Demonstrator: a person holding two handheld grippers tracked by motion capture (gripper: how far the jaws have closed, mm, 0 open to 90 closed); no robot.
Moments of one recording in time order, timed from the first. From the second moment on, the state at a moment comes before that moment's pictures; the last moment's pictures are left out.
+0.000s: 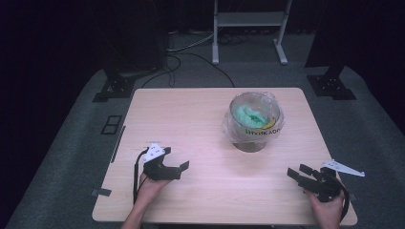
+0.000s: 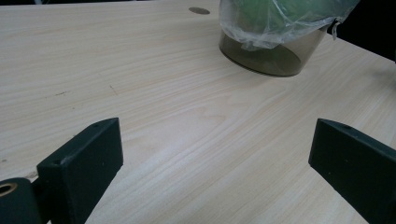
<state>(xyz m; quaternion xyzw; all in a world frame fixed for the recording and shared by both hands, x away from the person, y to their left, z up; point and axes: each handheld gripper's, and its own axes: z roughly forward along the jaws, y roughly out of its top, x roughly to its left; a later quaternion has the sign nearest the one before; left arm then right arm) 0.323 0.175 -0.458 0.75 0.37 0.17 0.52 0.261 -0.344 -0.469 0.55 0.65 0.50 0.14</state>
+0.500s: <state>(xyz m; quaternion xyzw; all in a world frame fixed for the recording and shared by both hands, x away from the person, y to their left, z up) 0.321 0.180 -0.456 0.75 0.37 0.17 0.52 0.279 -0.344 -0.442 0.55 0.64 0.52 0.13</state>
